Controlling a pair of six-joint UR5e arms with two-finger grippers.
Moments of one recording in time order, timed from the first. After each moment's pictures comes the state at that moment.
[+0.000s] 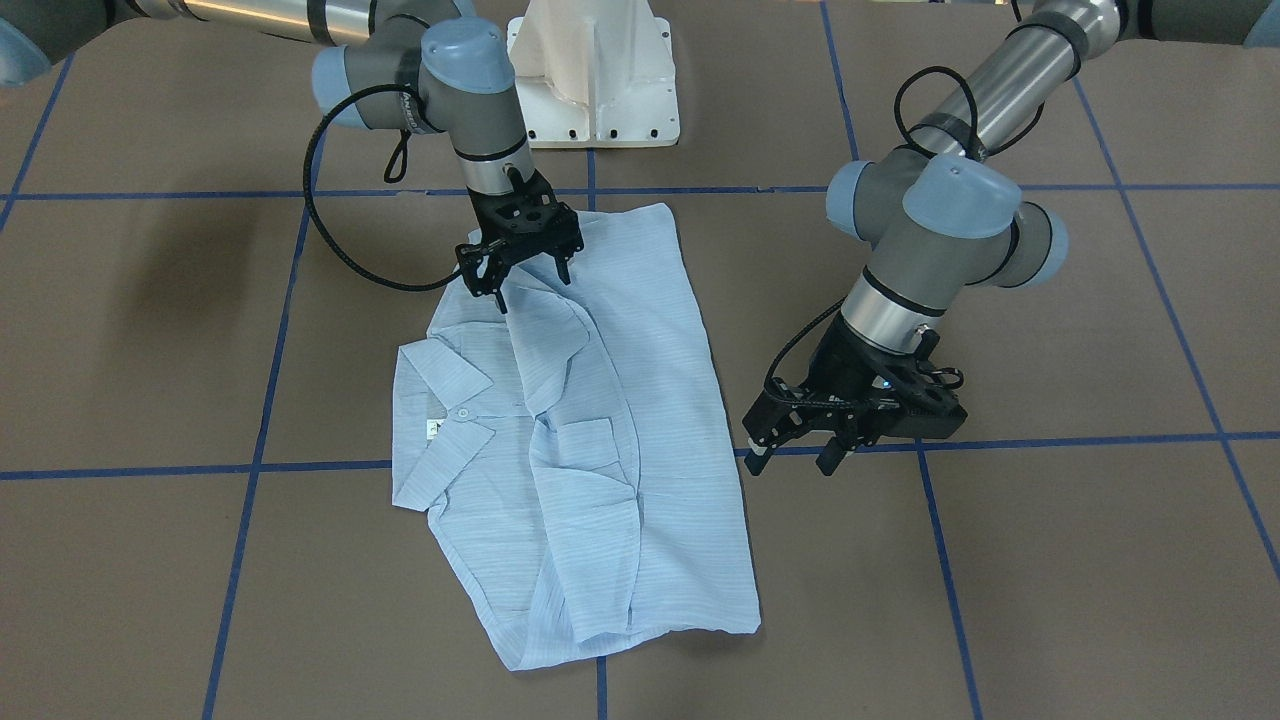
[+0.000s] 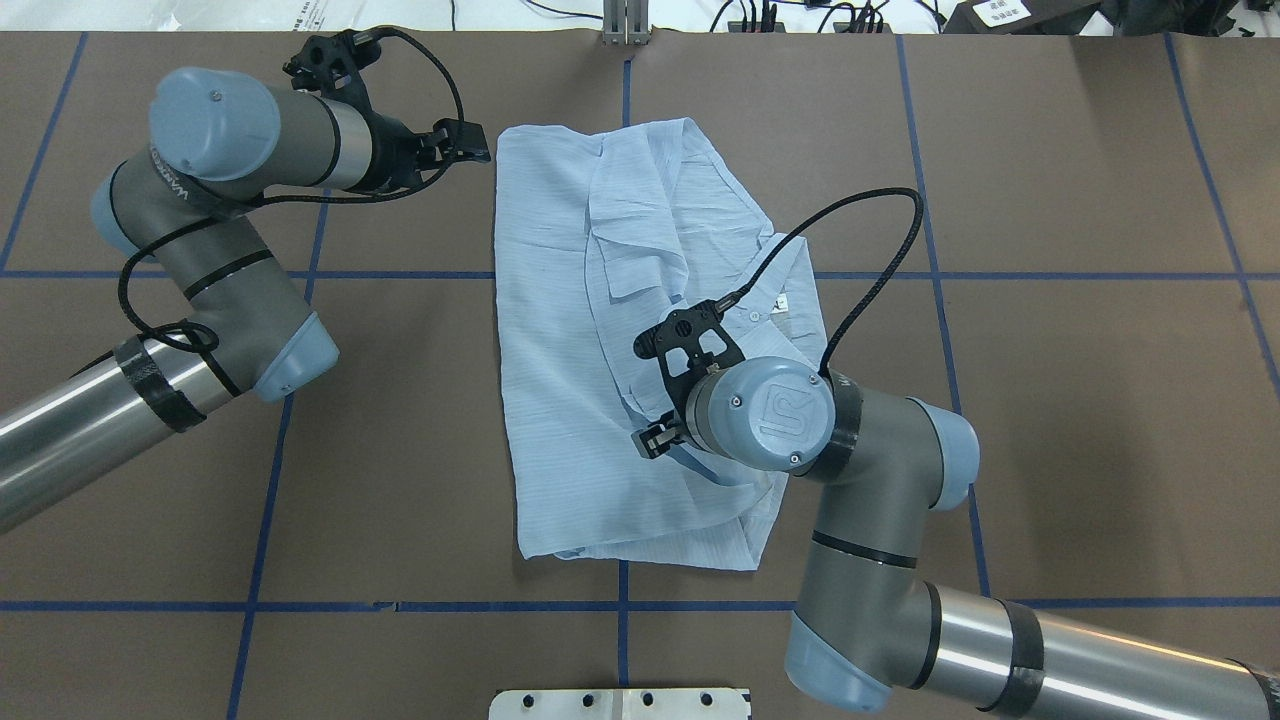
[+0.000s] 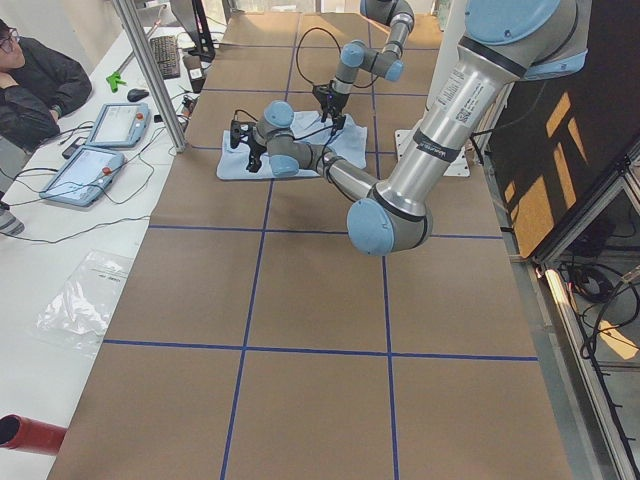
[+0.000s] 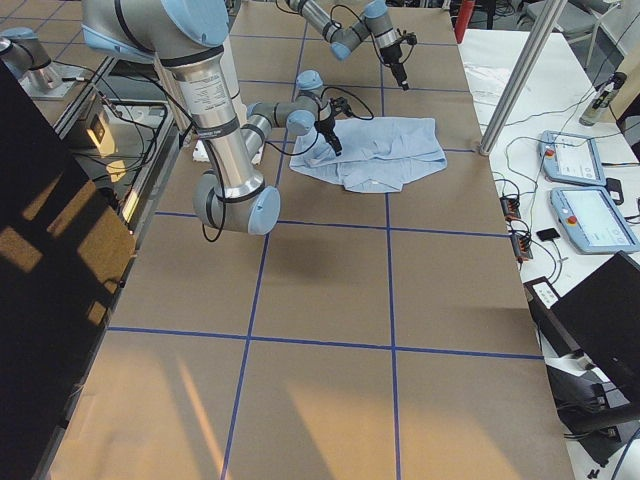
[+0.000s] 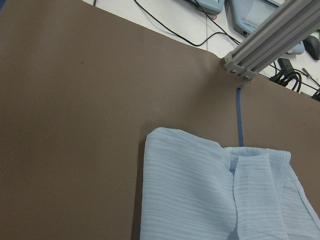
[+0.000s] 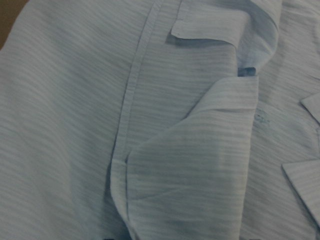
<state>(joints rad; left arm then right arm) -0.81 -2.17 -1.40 -2.38 -1.82 -1.37 0.37 -1.00 1.70 -1.34 1.57 0.83</state>
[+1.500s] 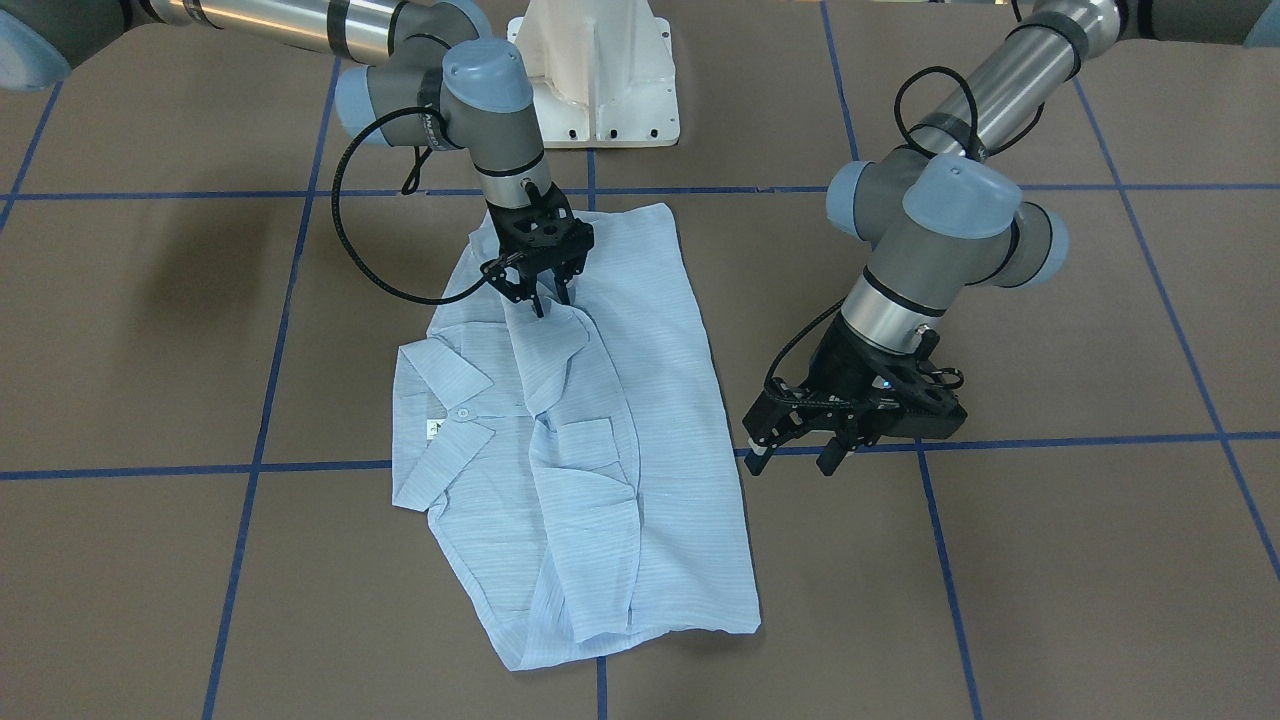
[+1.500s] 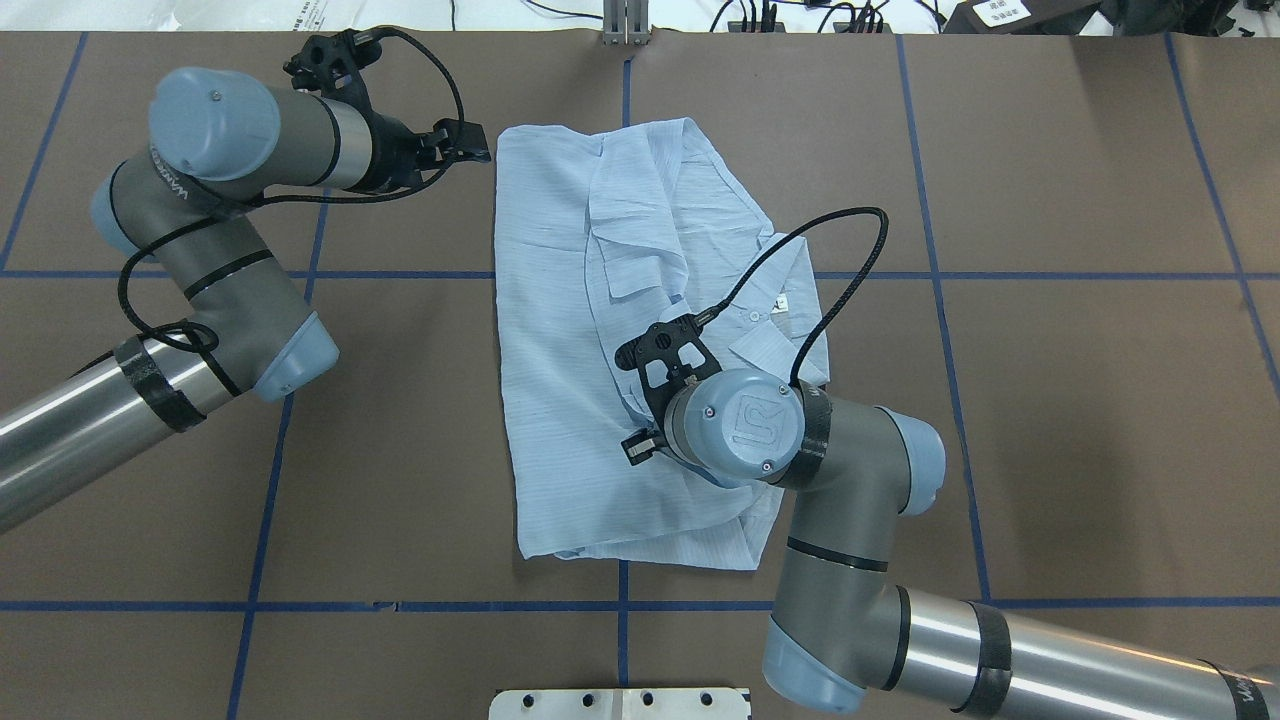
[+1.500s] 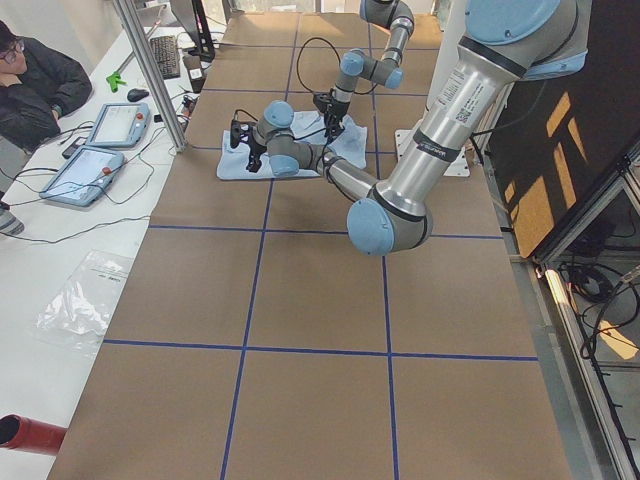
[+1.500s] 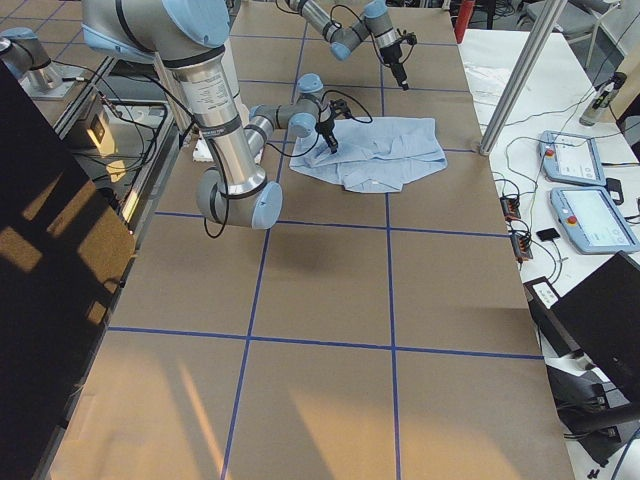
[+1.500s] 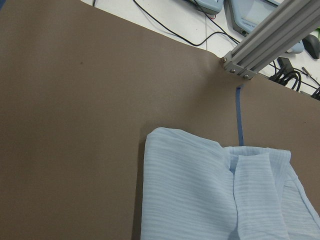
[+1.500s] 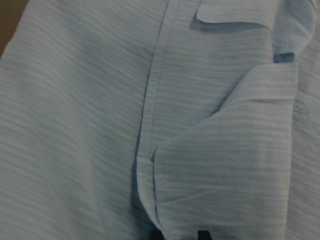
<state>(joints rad) -0.81 -2.17 -1.40 -2.38 -1.82 -1.37 0.35 -0.98 1.65 -1.31 1.58 0.86</state>
